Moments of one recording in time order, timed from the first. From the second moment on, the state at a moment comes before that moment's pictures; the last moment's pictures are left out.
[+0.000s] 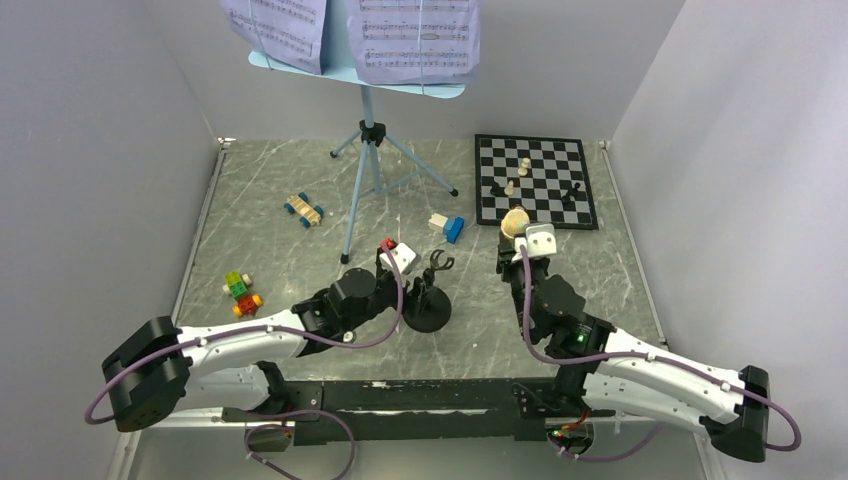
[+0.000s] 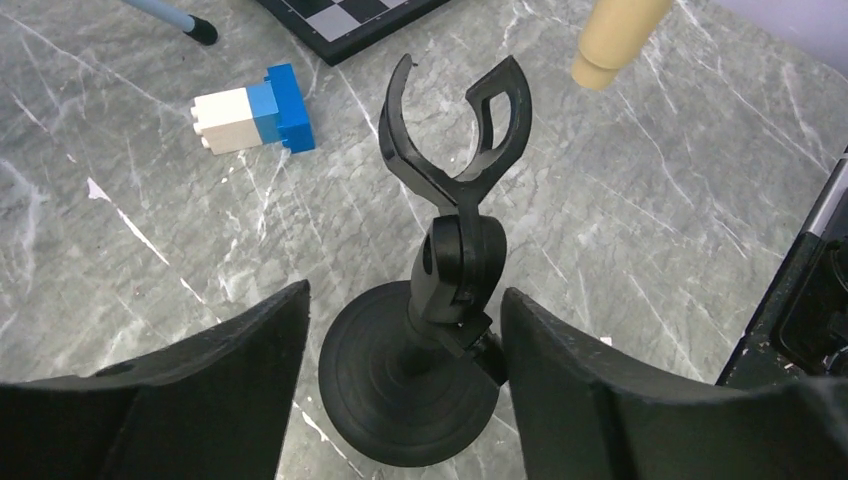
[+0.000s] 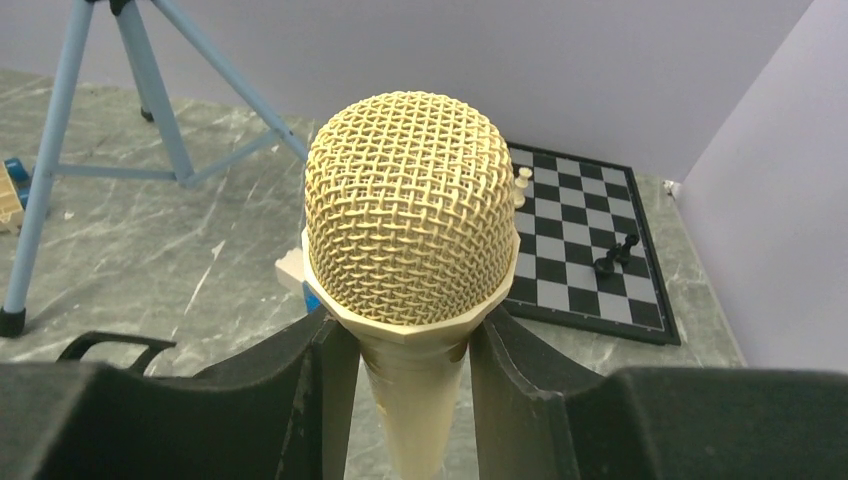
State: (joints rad) left arm -1.02 1.16 0.51 0.44 -0.17 -0.14; right arm 1.08 0.69 0.54 0.30 0.98 -0.23
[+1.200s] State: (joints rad) left arm -1.00 0.52 0.54 0.24 0.21 -0.25; right arm 1.08 0.89 1.09 -0.32 -0.01 0.35
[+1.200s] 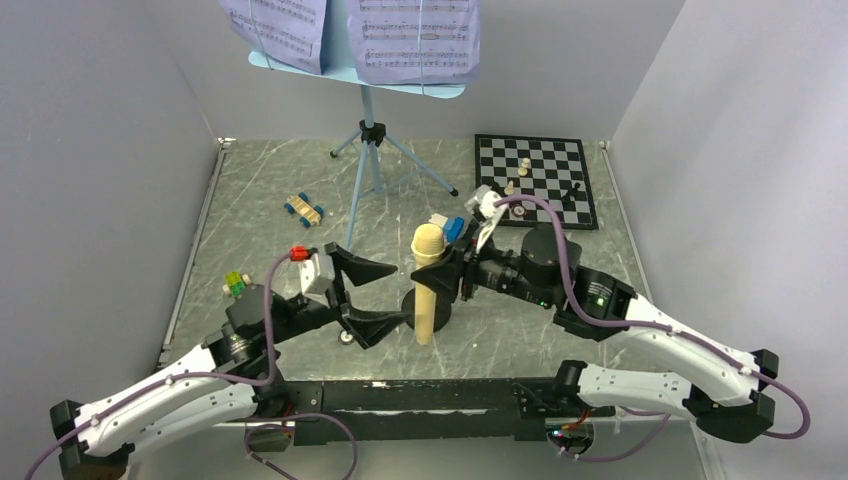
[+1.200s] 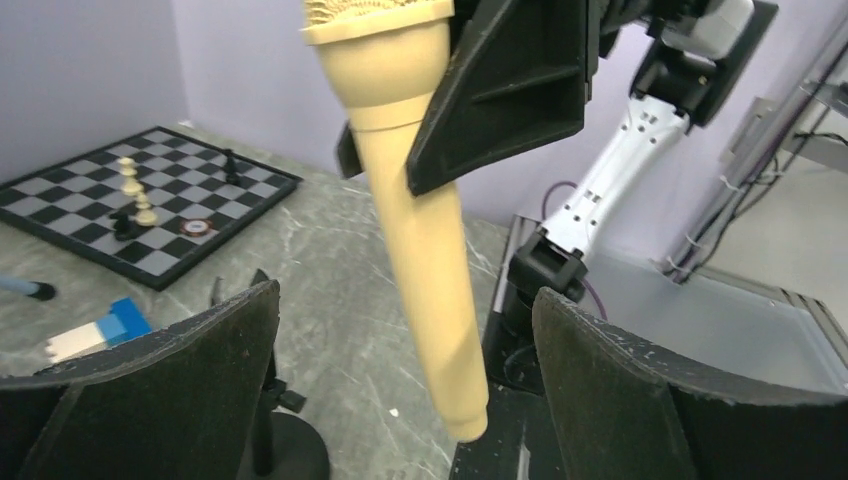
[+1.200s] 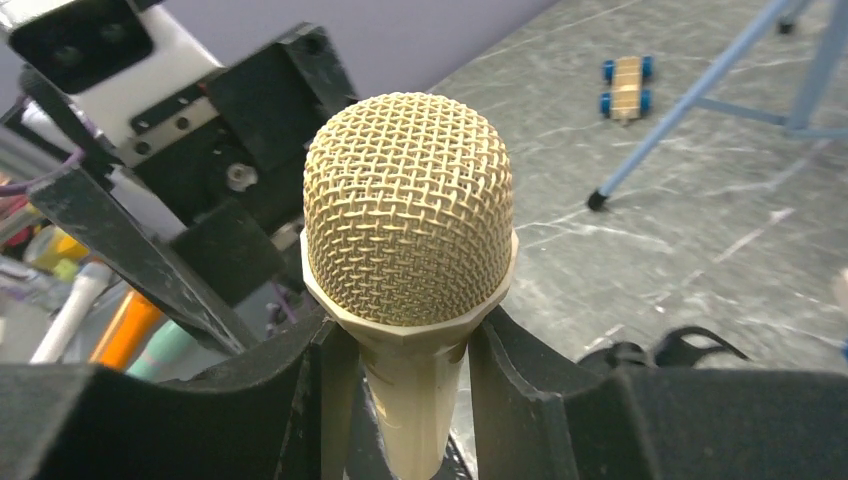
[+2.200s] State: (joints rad) left arm -0.99 0.55 0.56 0.13 0.12 -0.30; right arm 1.08 0.99 1.10 -0.12 -0.14 0.40
